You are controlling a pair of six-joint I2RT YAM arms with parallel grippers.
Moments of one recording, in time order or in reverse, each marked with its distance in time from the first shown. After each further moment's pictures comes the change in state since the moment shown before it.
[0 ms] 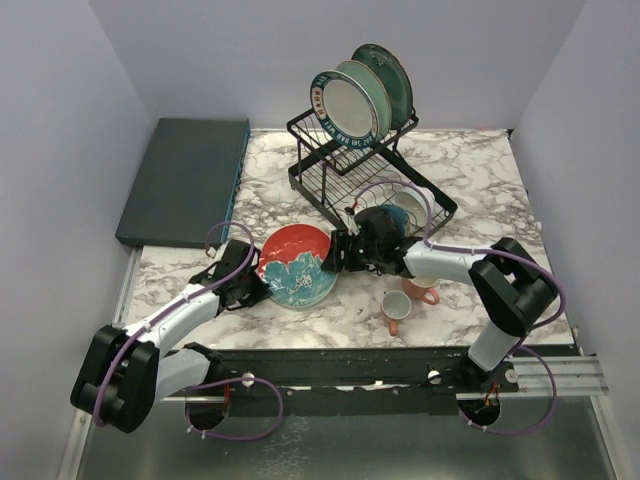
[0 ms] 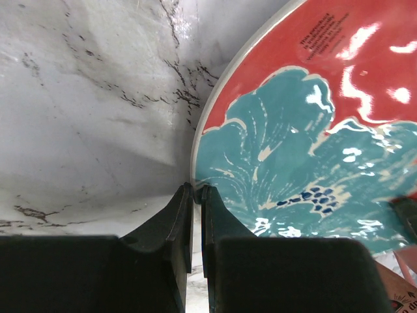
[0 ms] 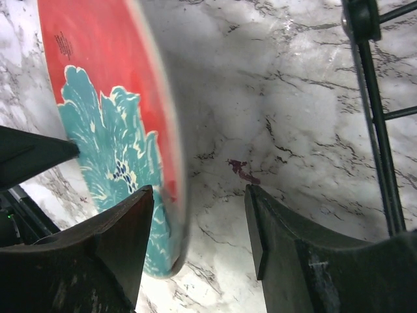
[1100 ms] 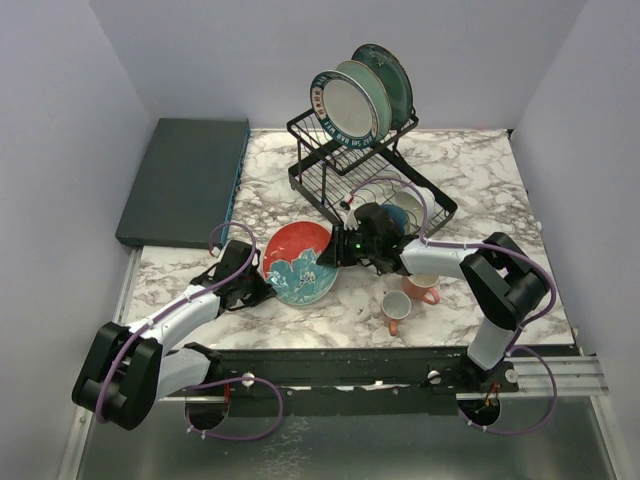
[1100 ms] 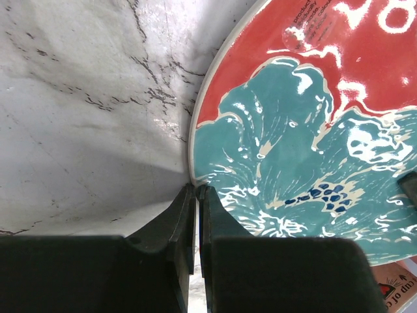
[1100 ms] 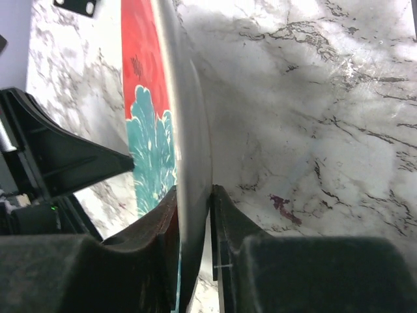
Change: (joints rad) left arm 0.005 0.037 -0.039 0.112 0.078 0.013; right arm -0.014 0.059 0.017 0.159 -0.142 0.032
